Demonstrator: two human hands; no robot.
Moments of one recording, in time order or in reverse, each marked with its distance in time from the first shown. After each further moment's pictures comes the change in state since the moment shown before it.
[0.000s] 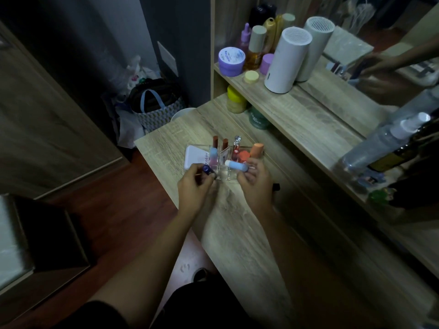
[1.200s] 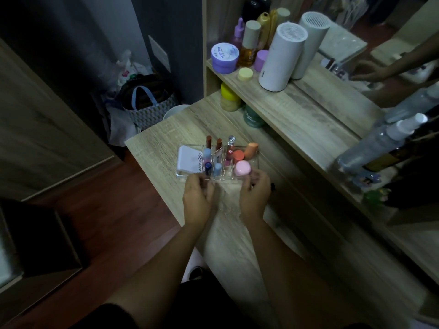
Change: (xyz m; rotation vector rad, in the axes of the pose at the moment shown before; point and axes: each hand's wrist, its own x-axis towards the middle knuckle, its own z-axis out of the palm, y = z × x) left_hand -0.020 -0.011 0.030 0.095 0.025 0.008; right_hand -0.008 0.016 0.007 -0.279 0.342 0.108
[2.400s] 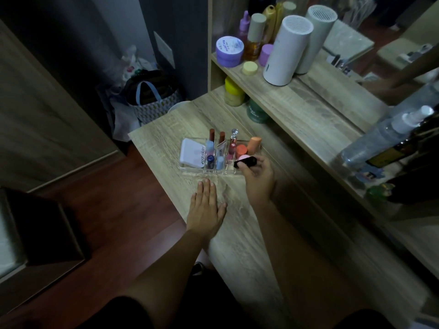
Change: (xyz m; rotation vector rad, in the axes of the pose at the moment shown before) left_hand -0.037 -0.046 0.020 0.652 -0.444 0.146; right_hand 0.018 0.005 0.001 0.302 -0.162 0.061
